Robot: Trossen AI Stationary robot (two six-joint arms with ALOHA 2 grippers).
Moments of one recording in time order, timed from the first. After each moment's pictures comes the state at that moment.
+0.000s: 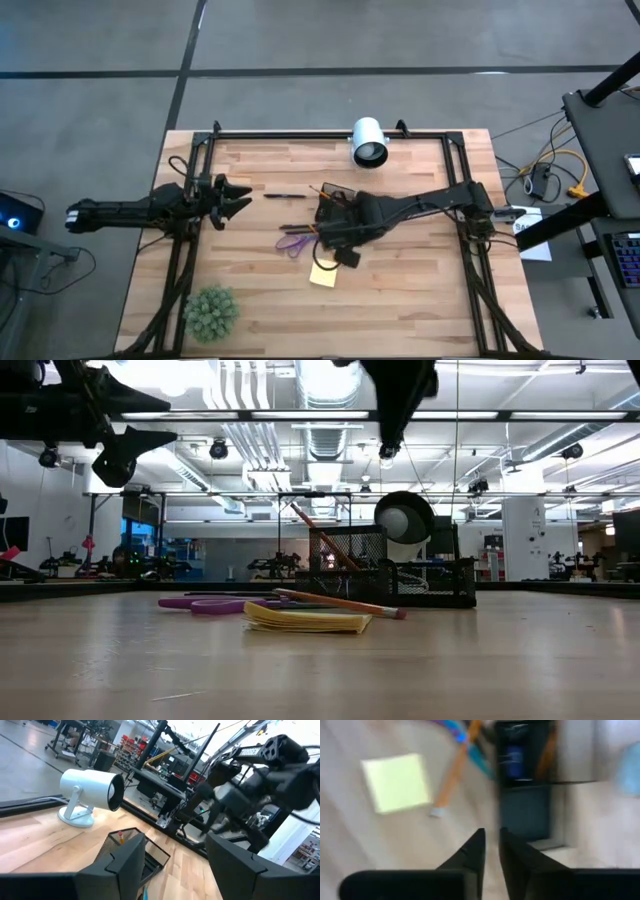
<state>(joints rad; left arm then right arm) 0.02 0.23 0.14 0.12 -0.20 -0.51 0.24 2.03 2.02 -1.47 0.24 0.64</state>
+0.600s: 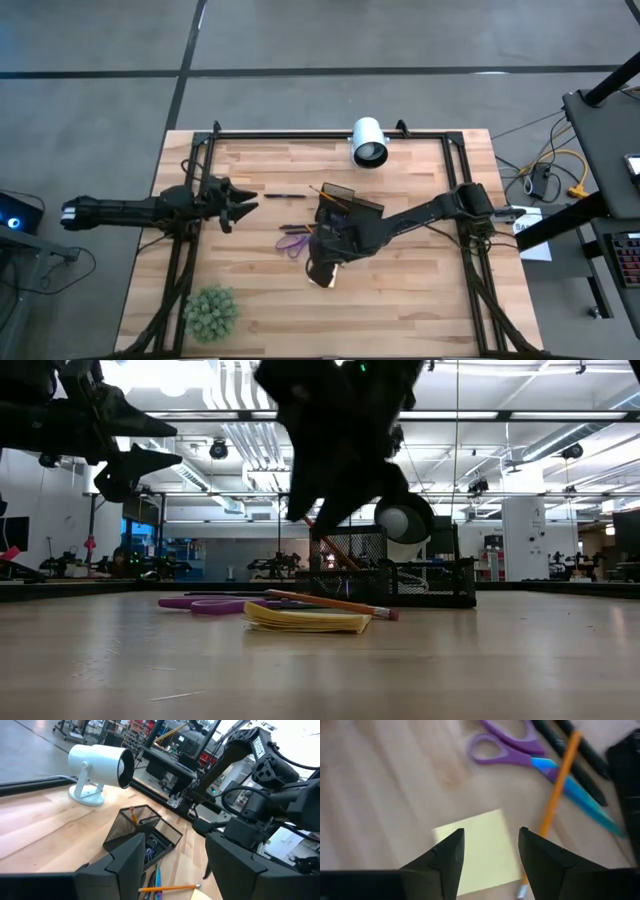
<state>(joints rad) 0.02 0.32 0.12 0.12 -0.19 -0.51 0.25 2.03 1.56 -0.63 0.14 0.79</state>
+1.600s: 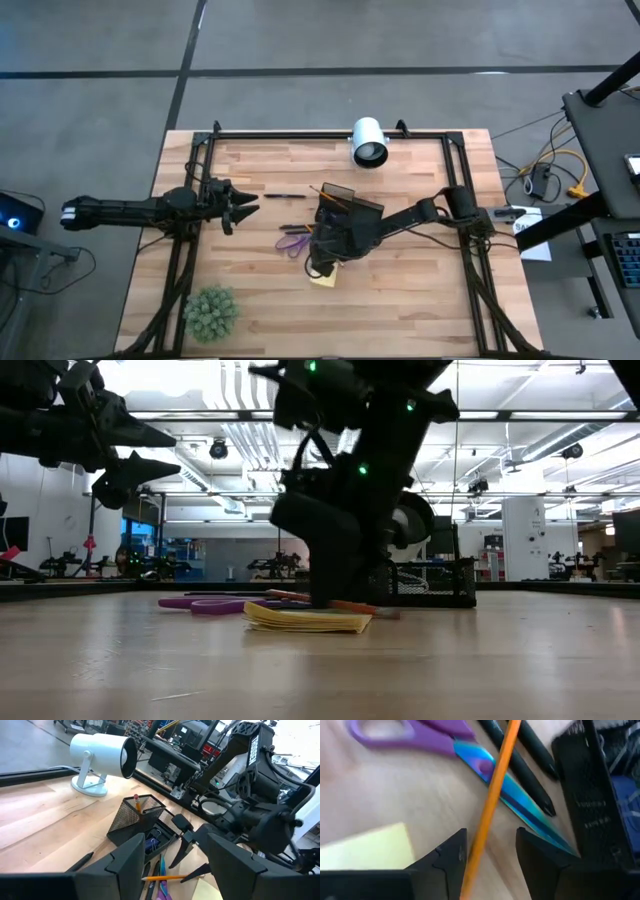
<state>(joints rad) 0.02 0.32 0.11 0.09 -0.18 -0.51 0.21 2.14 1.47 -0.57 0.34 0.70</state>
